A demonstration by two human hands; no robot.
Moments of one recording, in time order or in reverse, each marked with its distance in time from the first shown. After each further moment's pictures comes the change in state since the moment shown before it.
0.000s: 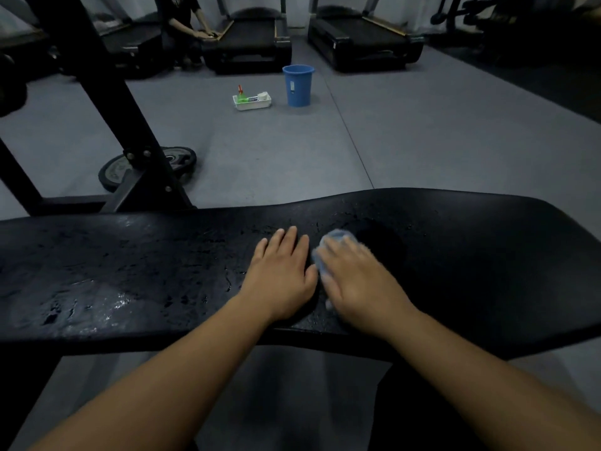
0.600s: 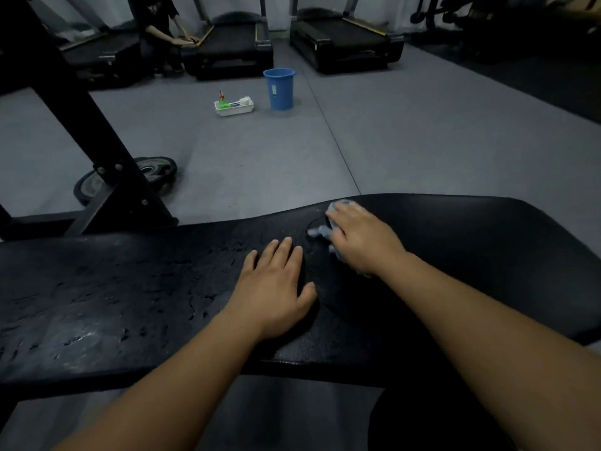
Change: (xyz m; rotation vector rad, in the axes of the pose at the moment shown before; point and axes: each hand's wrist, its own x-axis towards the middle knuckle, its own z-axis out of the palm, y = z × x) left_hand 0.023 0.027 0.001 0.048 -0.056 0.045; right_hand 0.071 0.096 -0.016 0.035 0.029 0.189
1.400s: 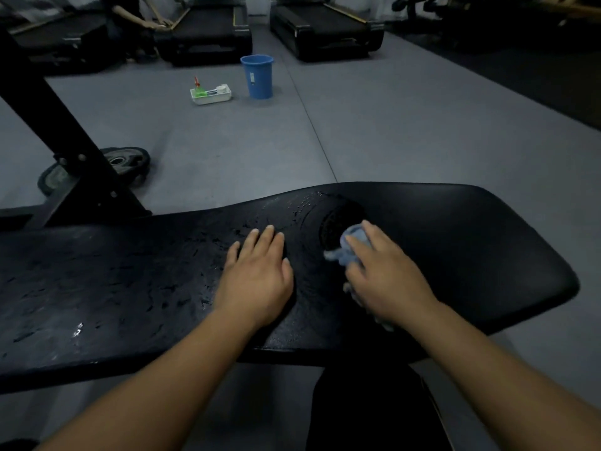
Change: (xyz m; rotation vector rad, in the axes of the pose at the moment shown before) left_hand 0.007 0.040 0.012 -0.086 0.128 -0.105; right_hand -0.113 0.030 -0.019 0.083 -0.022 0.192
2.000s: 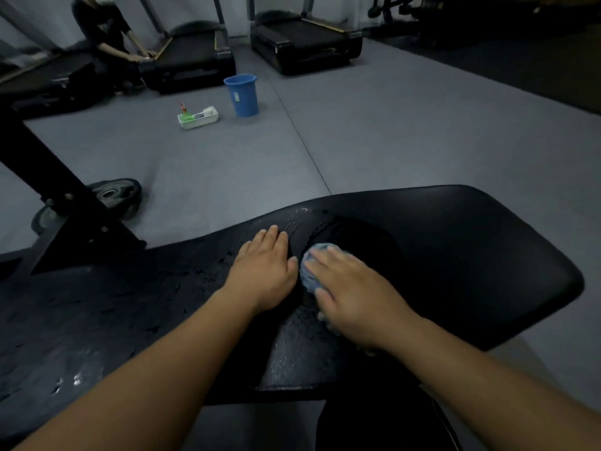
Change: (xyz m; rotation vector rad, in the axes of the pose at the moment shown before) left_hand 0.065 0.021 -0.007 0.077 -0.159 0.117; right_hand 0.013 -0.008 0.013 -0.030 -0.006 -0.300
